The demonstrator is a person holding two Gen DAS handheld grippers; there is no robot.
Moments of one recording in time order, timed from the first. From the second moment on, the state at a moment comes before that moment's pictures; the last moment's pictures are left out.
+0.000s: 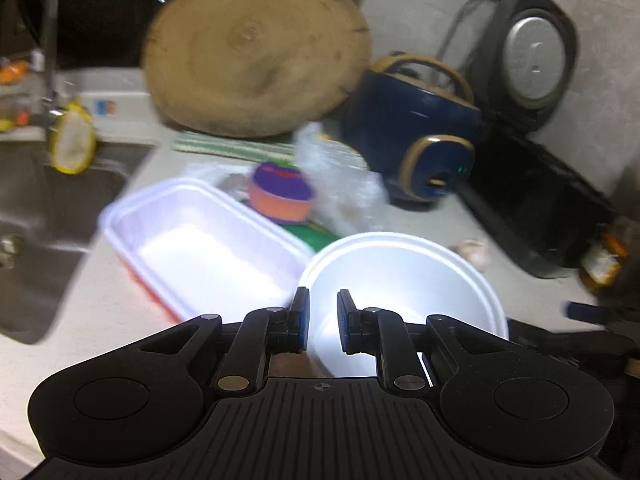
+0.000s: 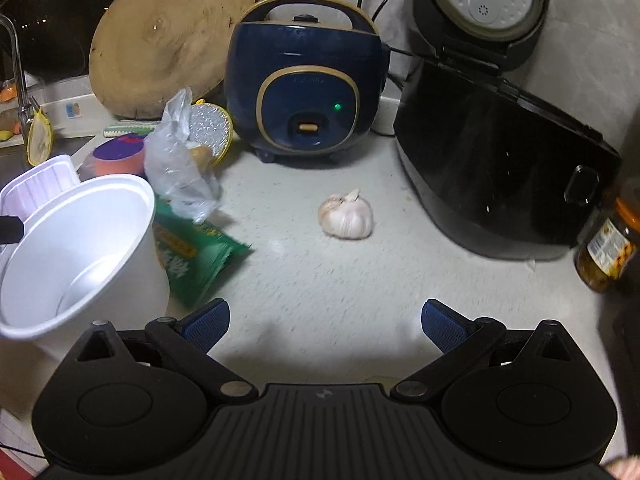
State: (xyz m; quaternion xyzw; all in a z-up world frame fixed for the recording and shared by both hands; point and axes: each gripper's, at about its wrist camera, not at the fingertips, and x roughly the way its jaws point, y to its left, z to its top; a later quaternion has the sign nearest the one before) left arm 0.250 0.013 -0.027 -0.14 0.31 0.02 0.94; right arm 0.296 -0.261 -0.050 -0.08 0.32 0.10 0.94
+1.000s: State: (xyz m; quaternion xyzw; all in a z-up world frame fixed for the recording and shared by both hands) left arm 0.244 0.033 -0.029 -0.18 0.37 0.05 0.91; right arm 0.436 -0.260 -0.090 -0.05 0.35 0.14 0.92
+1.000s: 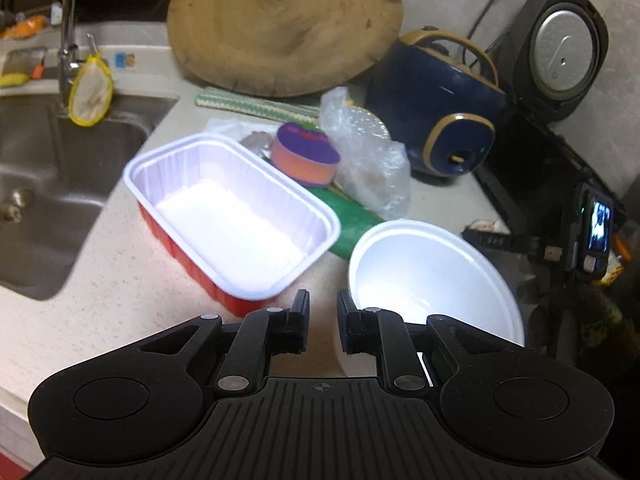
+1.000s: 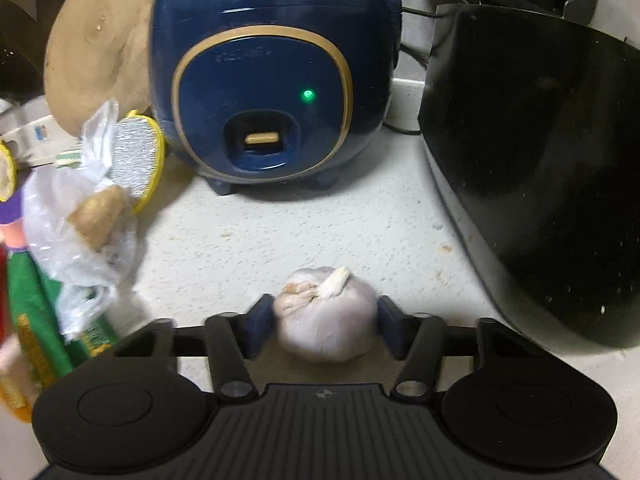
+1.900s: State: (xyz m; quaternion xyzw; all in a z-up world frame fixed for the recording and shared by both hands) left arm 0.254 0.016 -0.054 -0.20 0.39 -0.03 0.90; right arm 0.287 -0.269 -0.099 -0.03 0.34 0.13 0.93
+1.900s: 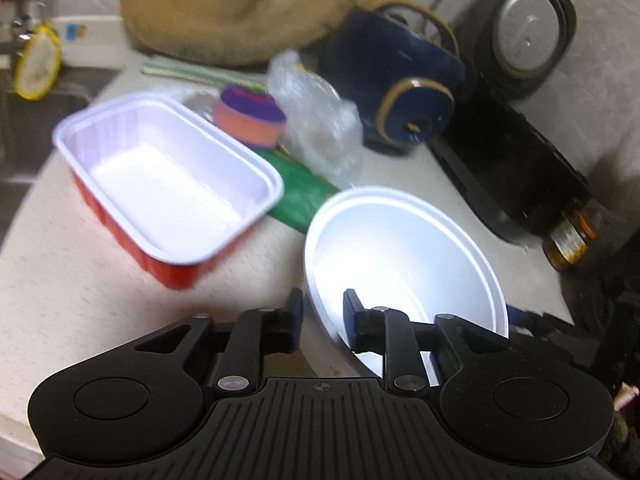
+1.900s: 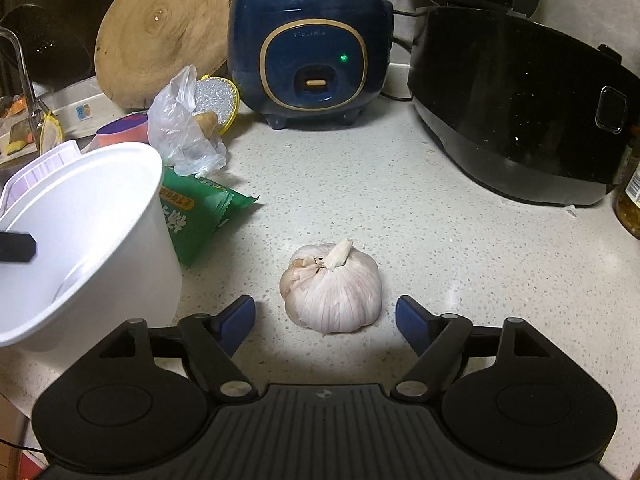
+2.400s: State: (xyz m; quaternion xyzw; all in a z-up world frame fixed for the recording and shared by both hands) left arm 0.245 0.029 -0.050 -0.20 0.39 -0.01 0.90; right arm 0.294 -0.279 -0.098 -0.04 0.37 0.13 0.92
